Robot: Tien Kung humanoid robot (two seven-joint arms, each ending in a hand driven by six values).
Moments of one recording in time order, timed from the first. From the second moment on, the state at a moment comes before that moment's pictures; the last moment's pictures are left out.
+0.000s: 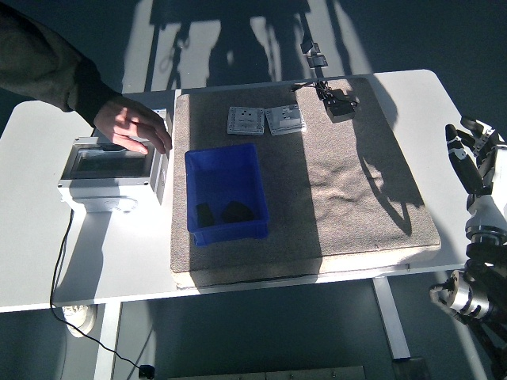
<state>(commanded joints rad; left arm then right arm) -0.04 0.05 -1.37 -0.18 1.54 -0.01 0.28 0.12 -0.22 1.15 1.34 -0.94 -0.64 0.53</state>
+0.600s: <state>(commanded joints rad) -0.04 0.03 -1.35 -0.18 1.54 0.00 0.25 0.13 -0.26 1.13 1.35 -0.86 -0.63 0.57</state>
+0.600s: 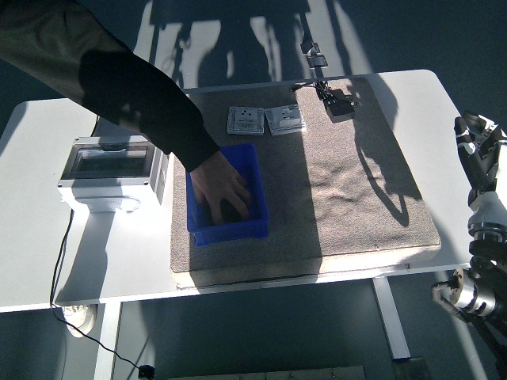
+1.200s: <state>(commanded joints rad) -0.03 0.03 -1.38 -0.18 1.44 0.04 0.25 0.13 -0.27 1.11 1.35 -0.81 -0.65 0.56</state>
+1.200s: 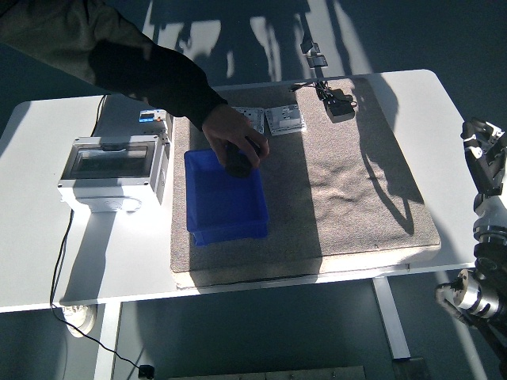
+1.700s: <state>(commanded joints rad) -0.04 0.02 -1.36 -0.18 1.49 0.02 0.27 0.15 -0.28 1.04 1.39 -0.79 -0.65 0.37</state>
